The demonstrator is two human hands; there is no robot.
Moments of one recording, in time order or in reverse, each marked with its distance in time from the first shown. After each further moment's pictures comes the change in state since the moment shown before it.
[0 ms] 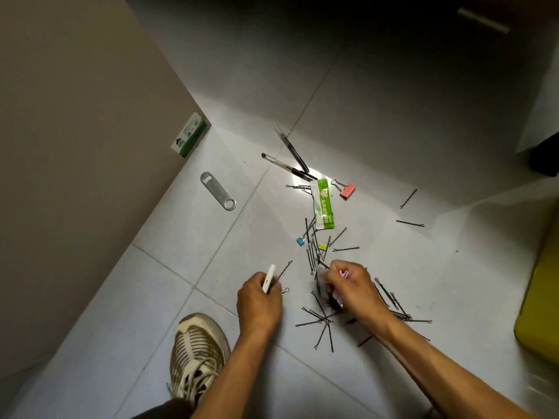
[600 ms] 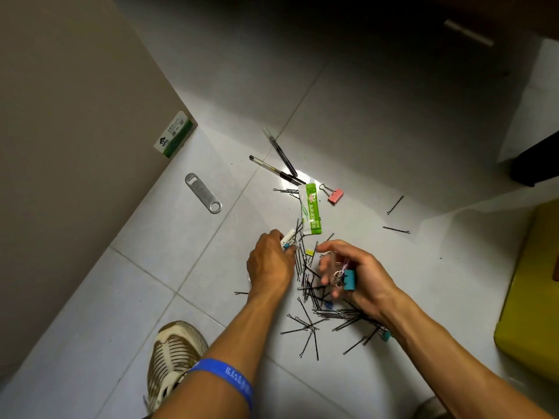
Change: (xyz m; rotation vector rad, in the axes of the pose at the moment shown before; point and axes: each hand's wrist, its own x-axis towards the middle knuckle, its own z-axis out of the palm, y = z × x) left_hand 0.040 0.070 0.035 0.256 0.001 0.278; right_hand 0.018 -0.024 -0.040 0.643 -0.220 0.222
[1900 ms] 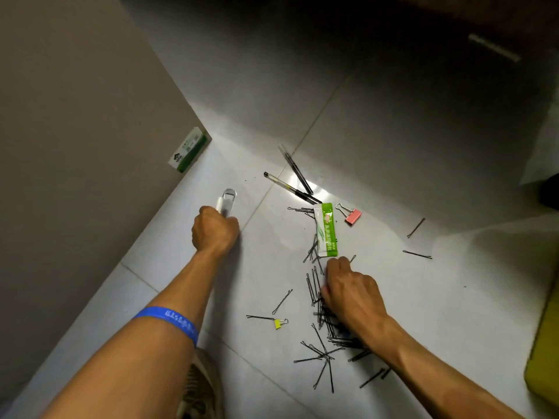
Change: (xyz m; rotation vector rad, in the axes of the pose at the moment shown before) left_hand 0.127 -0.057 -0.092 -0.005 0.157 -0.395; right_hand 0.041 0.021 0.031 -1.962 0.353 -0.462
